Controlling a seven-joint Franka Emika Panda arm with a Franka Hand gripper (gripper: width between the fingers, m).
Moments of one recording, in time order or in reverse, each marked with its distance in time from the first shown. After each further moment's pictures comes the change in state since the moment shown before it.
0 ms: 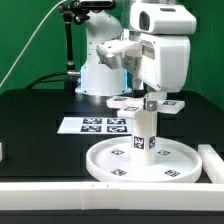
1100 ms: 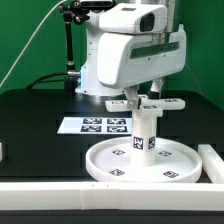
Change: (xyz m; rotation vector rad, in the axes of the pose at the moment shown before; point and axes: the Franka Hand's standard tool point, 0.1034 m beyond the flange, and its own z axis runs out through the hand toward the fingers) arm 0.001 0.000 0.001 0.011 0.009 0.975
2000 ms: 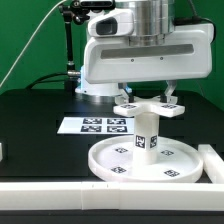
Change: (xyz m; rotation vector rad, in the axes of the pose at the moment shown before) arm 0.000 -0.008 0.002 0.110 0.002 0.862
